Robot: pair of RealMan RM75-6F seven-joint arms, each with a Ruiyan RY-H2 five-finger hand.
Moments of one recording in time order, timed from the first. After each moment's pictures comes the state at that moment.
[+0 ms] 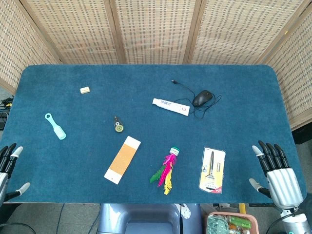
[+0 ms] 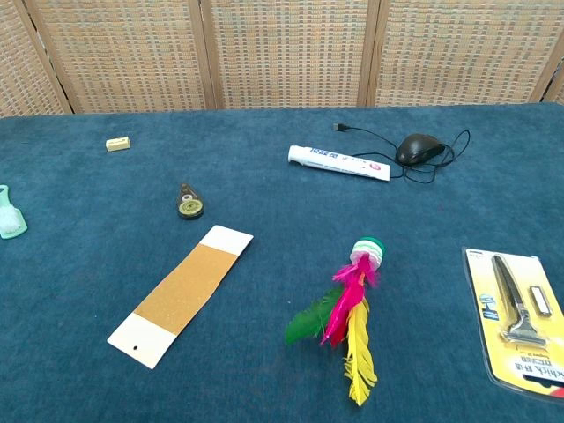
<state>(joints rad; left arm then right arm) 0.02 -1.07 0.03 -1.65 1.67 1.63 0.11 0.04 -1.13 0.02 -1.67 -1.75 1.63 -0.17</state>
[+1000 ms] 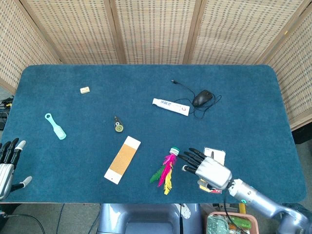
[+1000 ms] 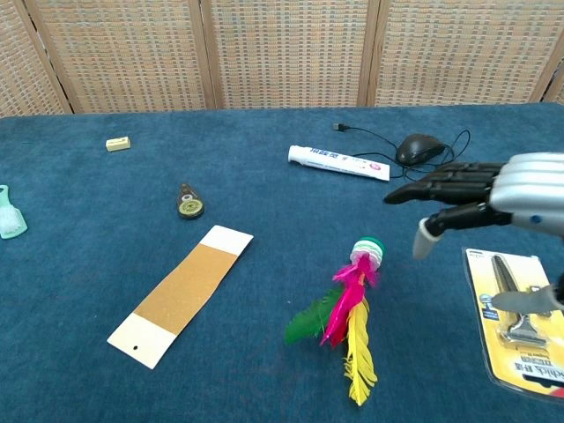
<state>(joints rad) -0.03 -1.11 -0.02 -1.67 1.52 1.51 0.23 0.56 -1.21 -0.01 -1.56 -2.02 1.06 0.04</state>
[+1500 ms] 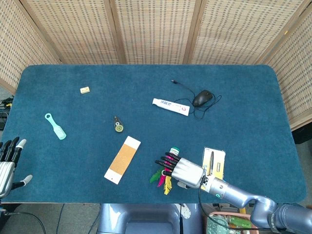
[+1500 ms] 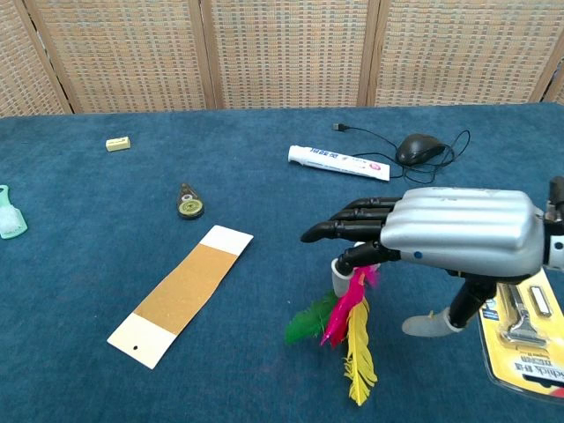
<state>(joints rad) -0.04 -1.11 -0.03 -1.67 1.50 1.50 0.23 0.69 -1.37 0.01 -1.54 -1.95 0.92 -0.01</state>
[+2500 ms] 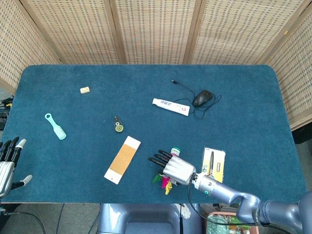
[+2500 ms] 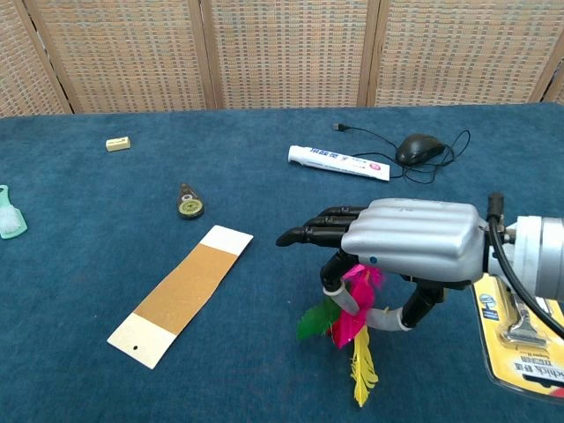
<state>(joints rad) -0.04 -1.11 -0.02 -1.67 1.49 1.49 0.22 0.75 -1.49 -0.01 -1.47 -1.82 0.91 -0.05</state>
